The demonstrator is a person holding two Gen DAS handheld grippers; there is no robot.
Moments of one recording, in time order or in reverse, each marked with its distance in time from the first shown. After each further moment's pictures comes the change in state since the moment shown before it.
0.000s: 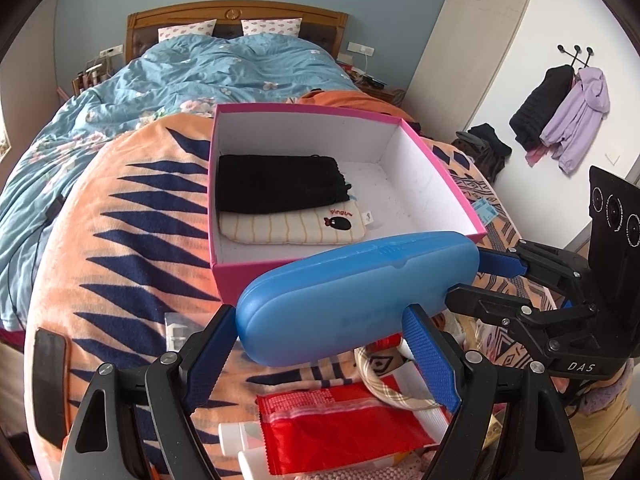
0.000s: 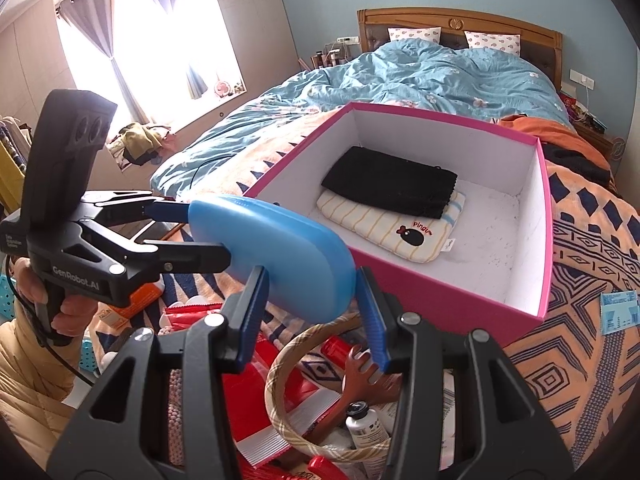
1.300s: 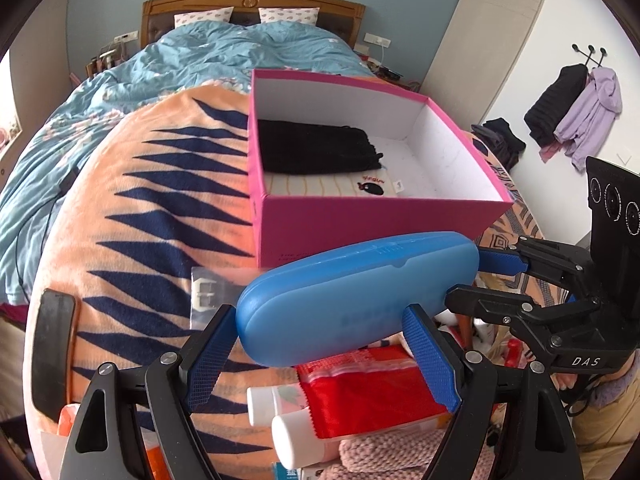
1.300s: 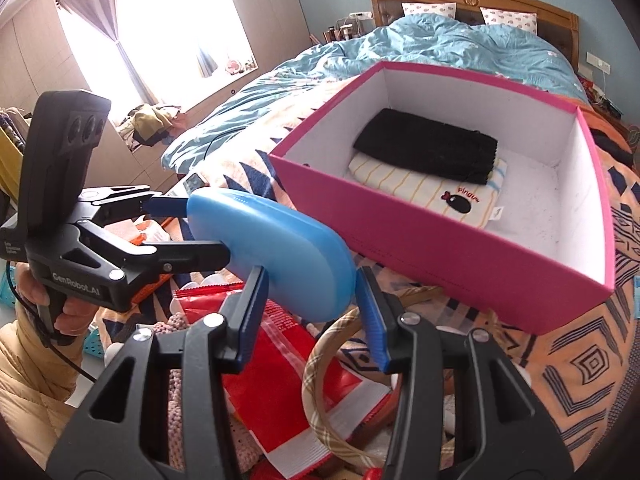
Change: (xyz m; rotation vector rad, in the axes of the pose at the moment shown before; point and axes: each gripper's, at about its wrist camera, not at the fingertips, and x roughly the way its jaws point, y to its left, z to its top) left arm 0.001 0.029 -0.036 -0.030 0.031 0.035; right arm 0.040 0.023 -0.019 0.008 0.085 0.051
